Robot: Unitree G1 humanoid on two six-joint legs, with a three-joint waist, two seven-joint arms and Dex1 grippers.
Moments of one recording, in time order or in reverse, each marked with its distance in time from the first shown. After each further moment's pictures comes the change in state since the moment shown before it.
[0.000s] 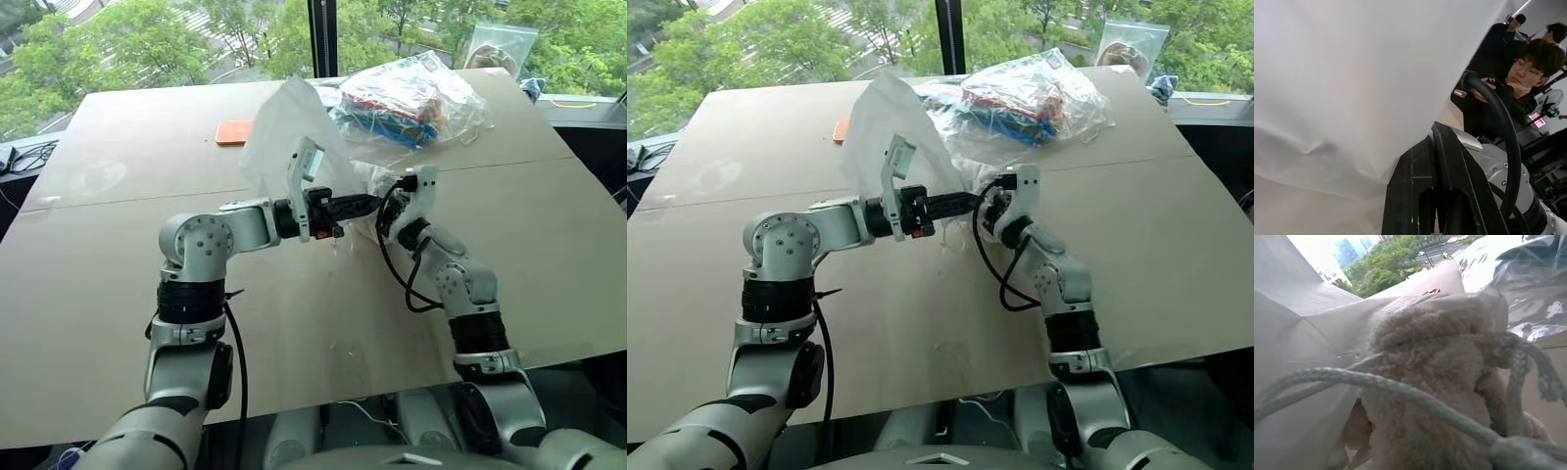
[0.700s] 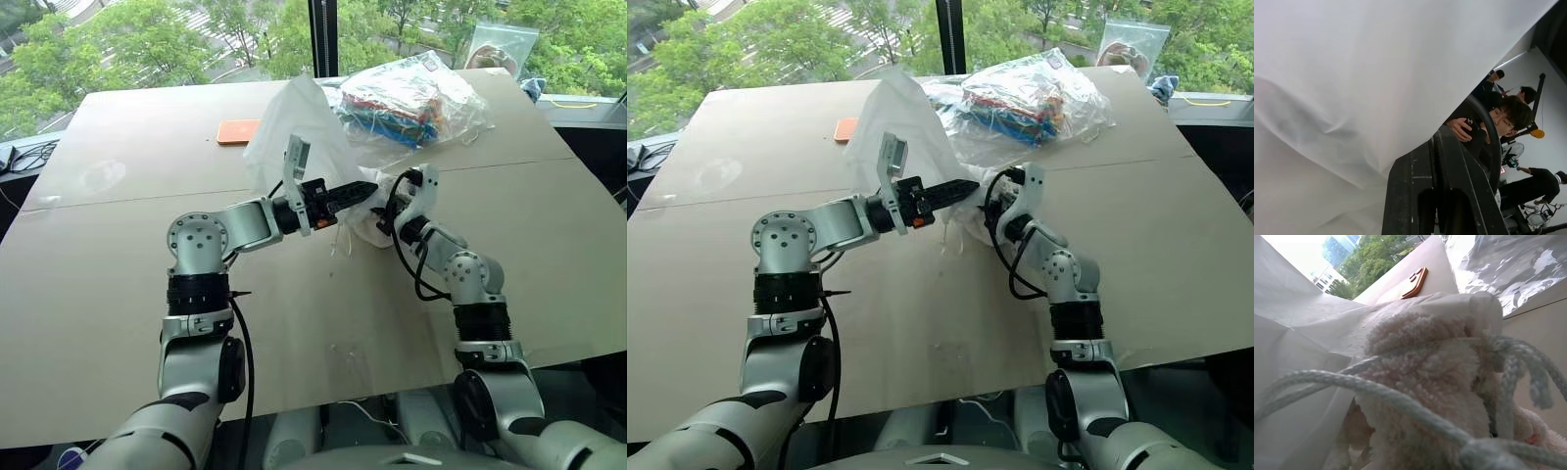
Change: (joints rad) left arm -0.023 -0.075 0.126 0.175 -0.316 0.068 0.294; right arm -0.033 -0.013 -0.068 0.012 0.128 0.157 -0.074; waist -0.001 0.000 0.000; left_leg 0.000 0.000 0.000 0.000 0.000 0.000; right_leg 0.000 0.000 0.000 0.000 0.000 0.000
